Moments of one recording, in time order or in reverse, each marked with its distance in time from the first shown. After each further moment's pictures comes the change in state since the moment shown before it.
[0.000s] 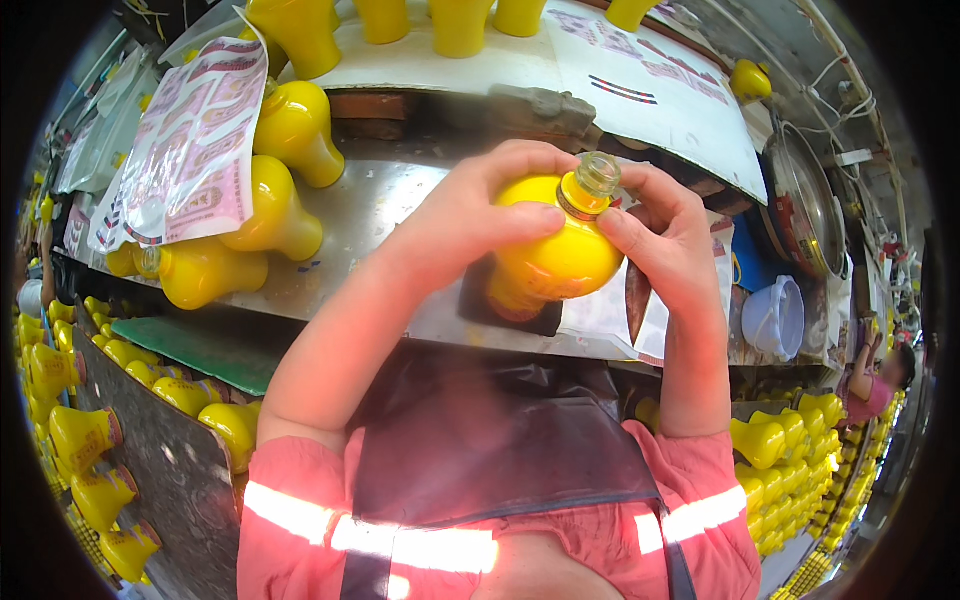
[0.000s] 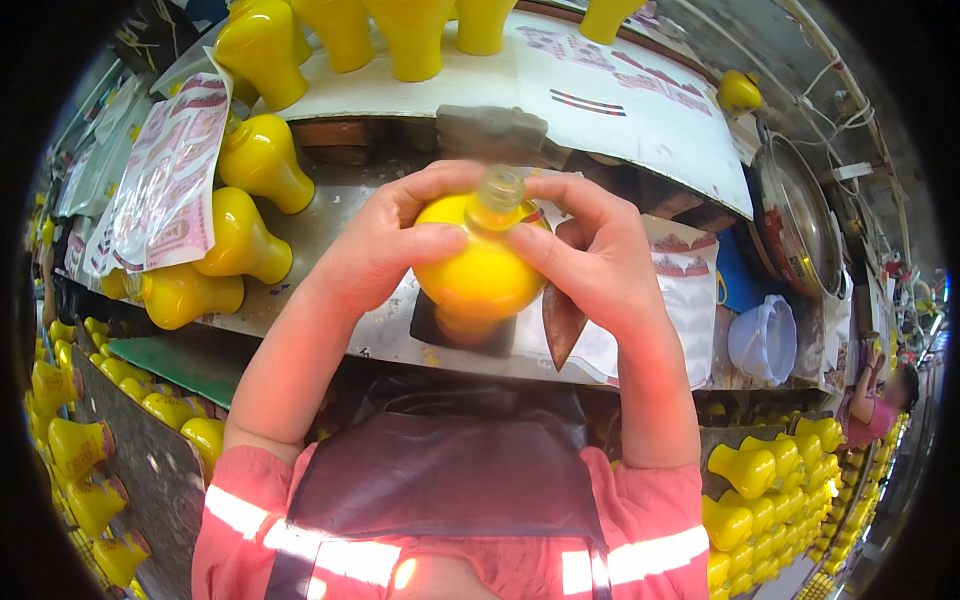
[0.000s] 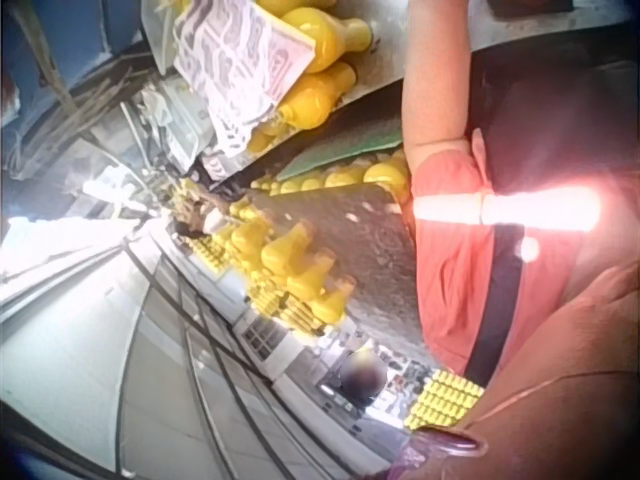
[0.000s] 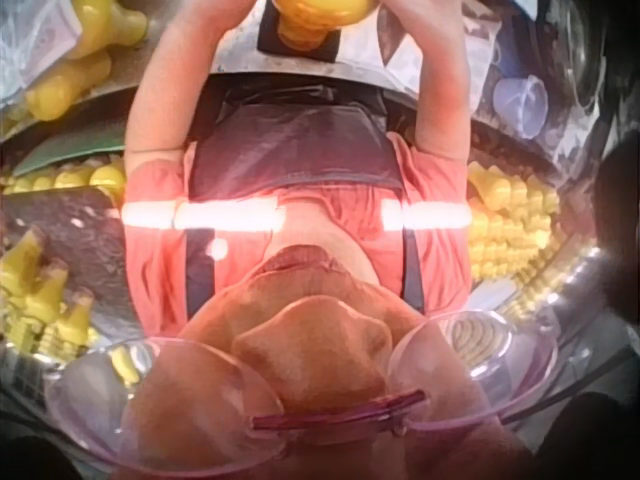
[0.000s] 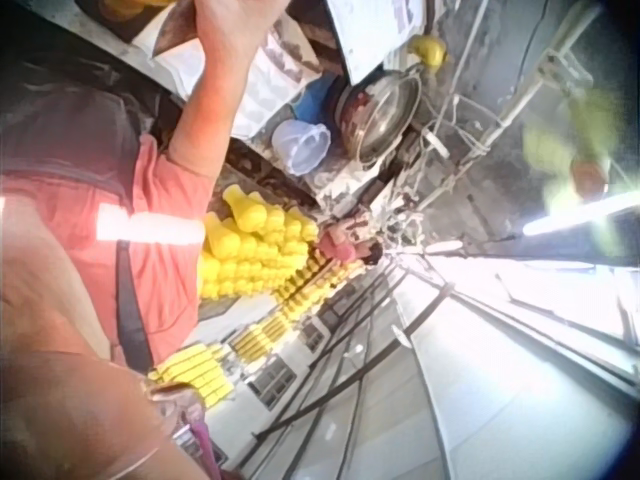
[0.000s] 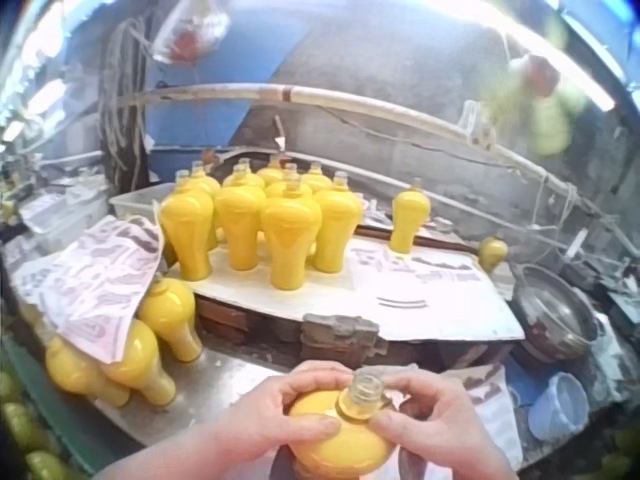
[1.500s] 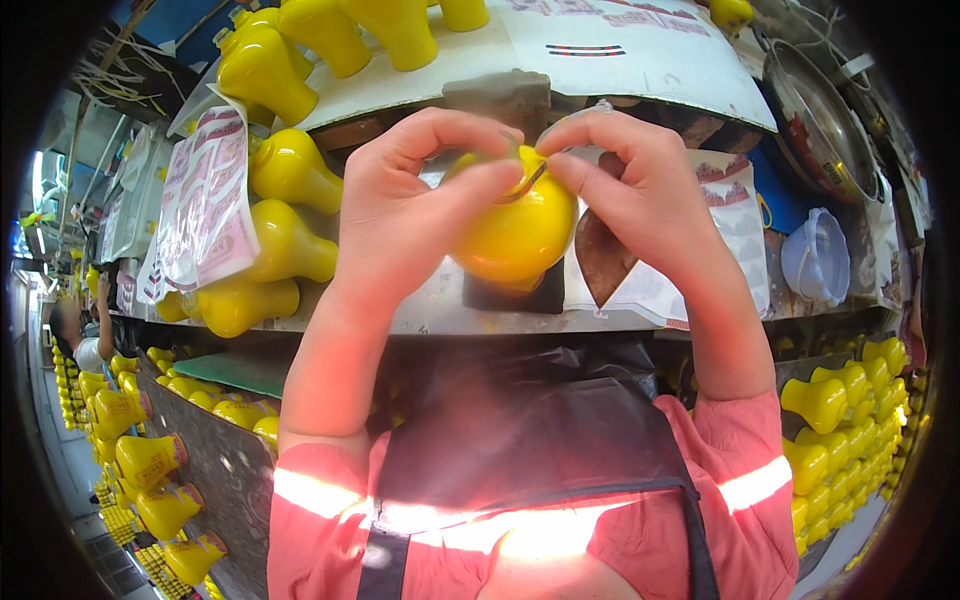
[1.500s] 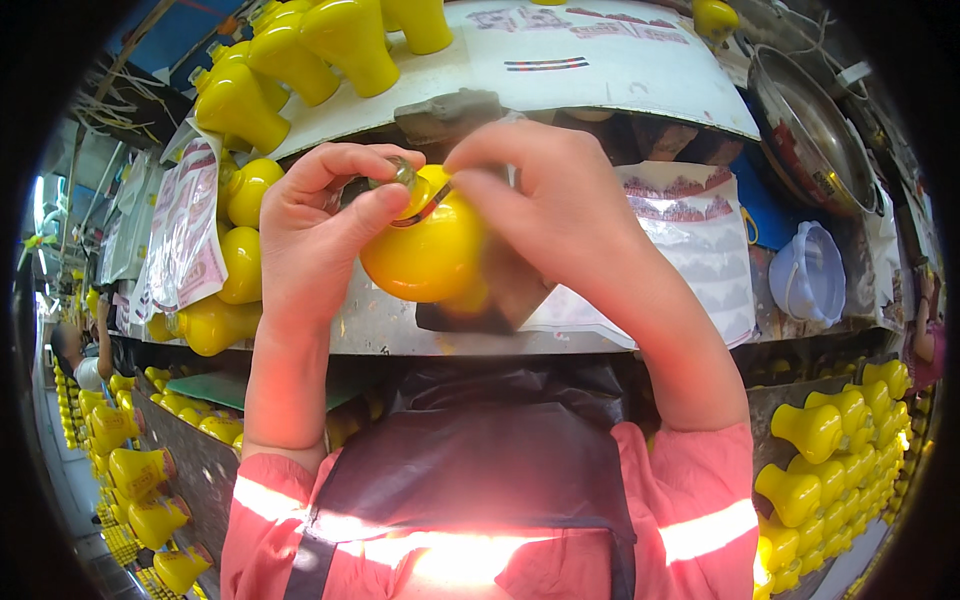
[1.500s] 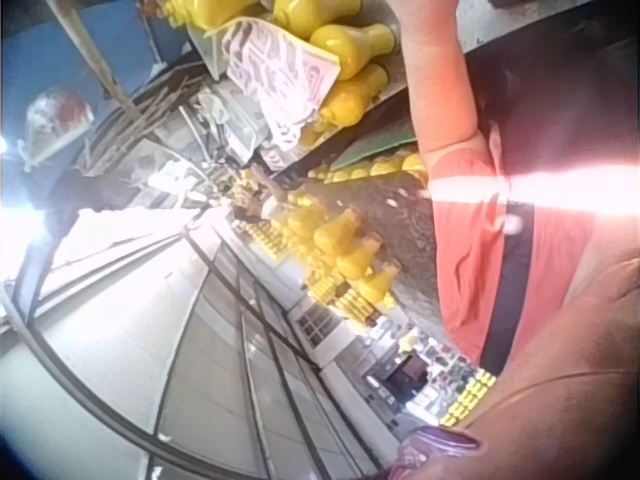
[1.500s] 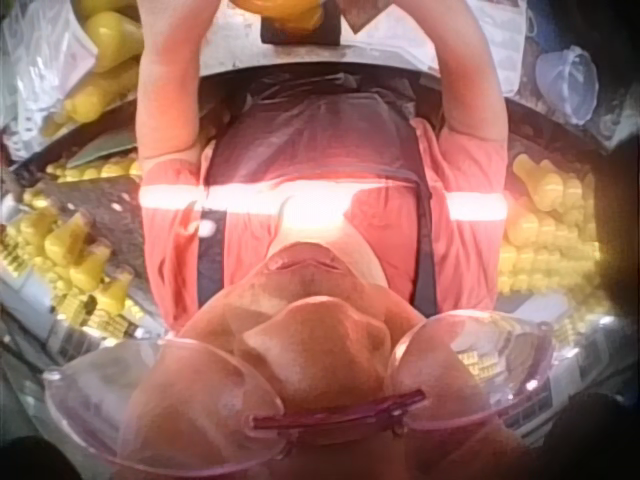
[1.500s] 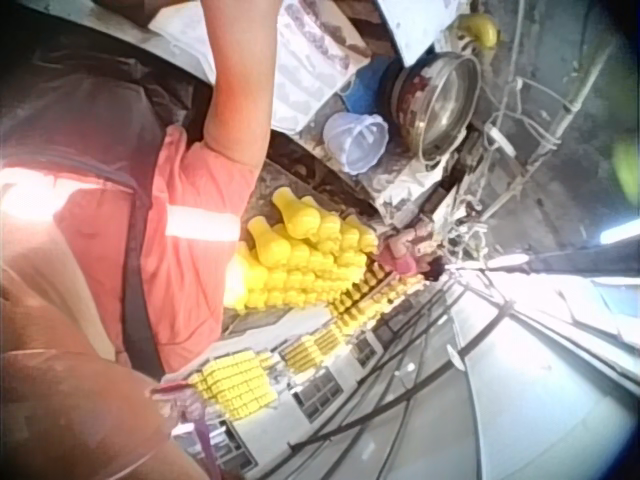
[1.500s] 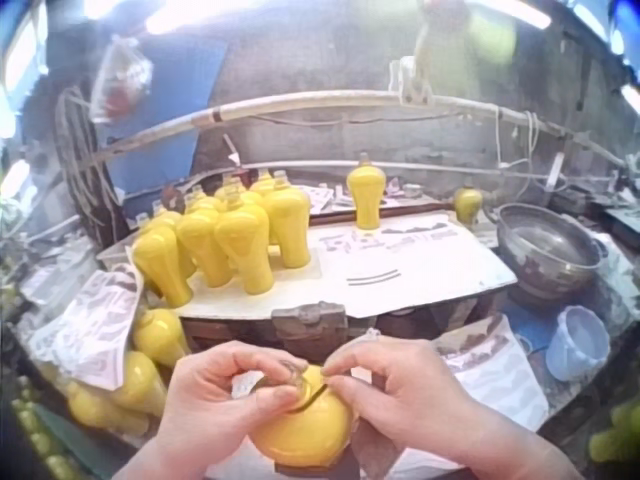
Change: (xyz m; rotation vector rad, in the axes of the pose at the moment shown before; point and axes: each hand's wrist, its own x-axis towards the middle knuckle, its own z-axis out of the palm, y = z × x) left_hand -0.002 0.051 0.047 0.351 0.289 0.207; right_hand 0.007 0.008 -0.009 -0.361 0.190 -0.462
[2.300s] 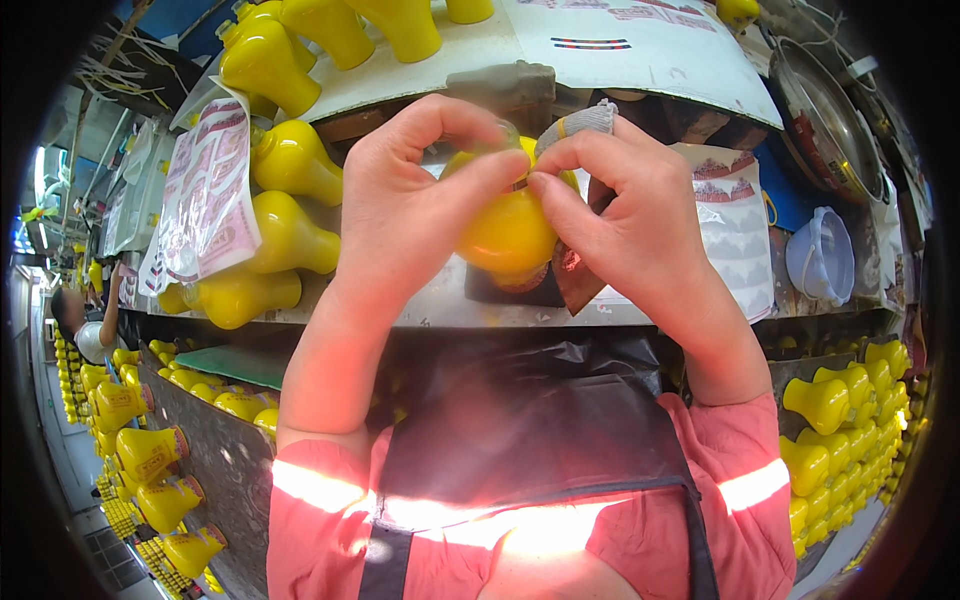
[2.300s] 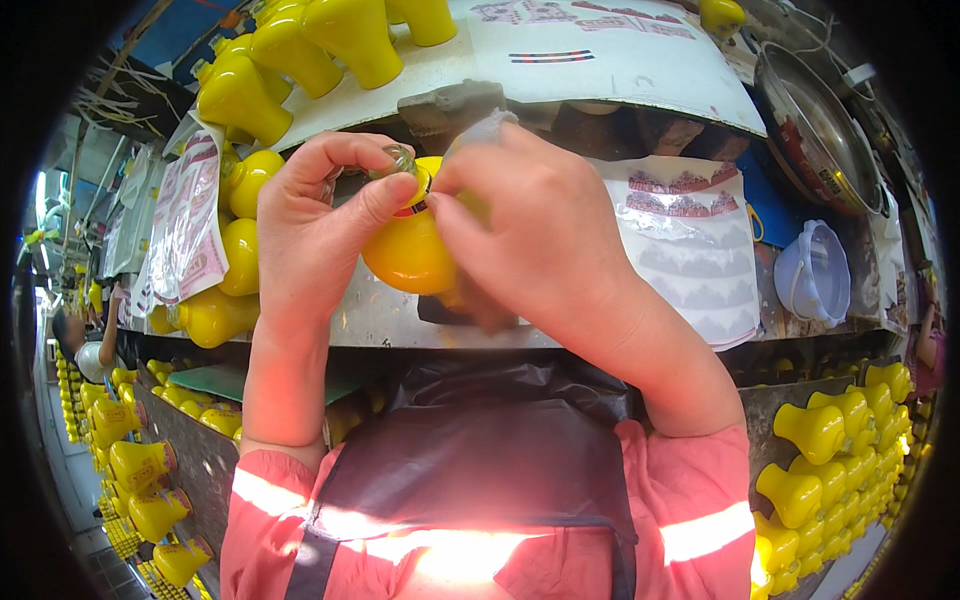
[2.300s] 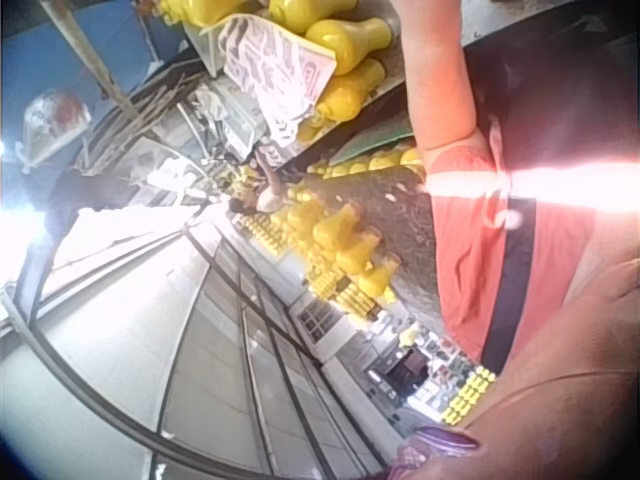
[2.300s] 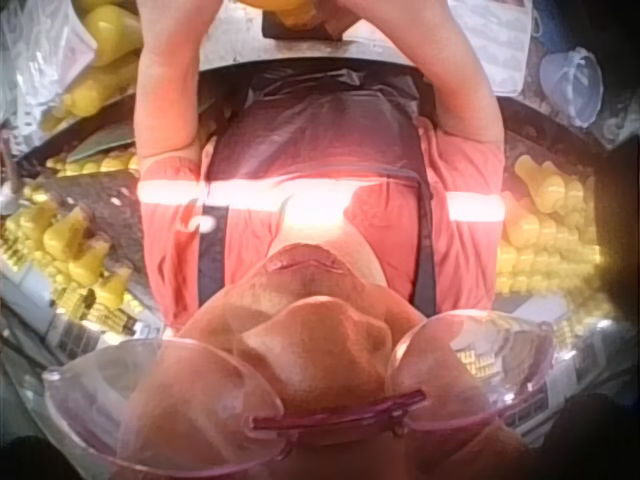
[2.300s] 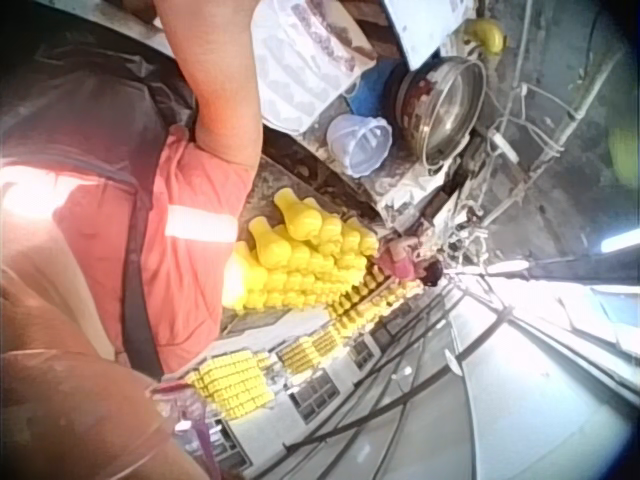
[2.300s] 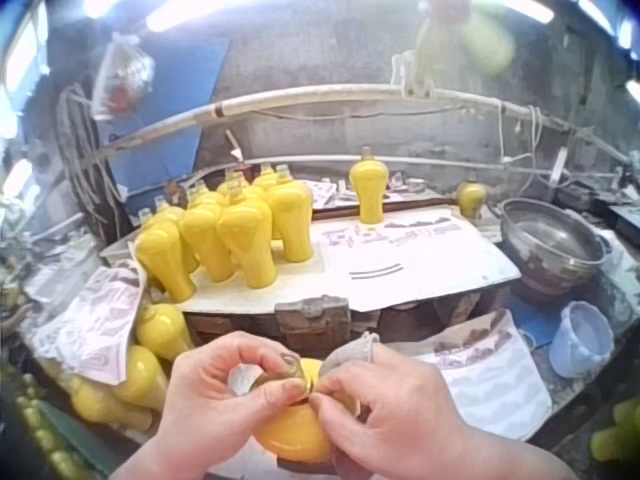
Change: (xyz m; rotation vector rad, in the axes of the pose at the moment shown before) left_hand -0.003 -0.001 -0.004 0.211 0.009 0.093; right_hand -0.020 -0.019 0.016 -0.194 0.076 -0.111
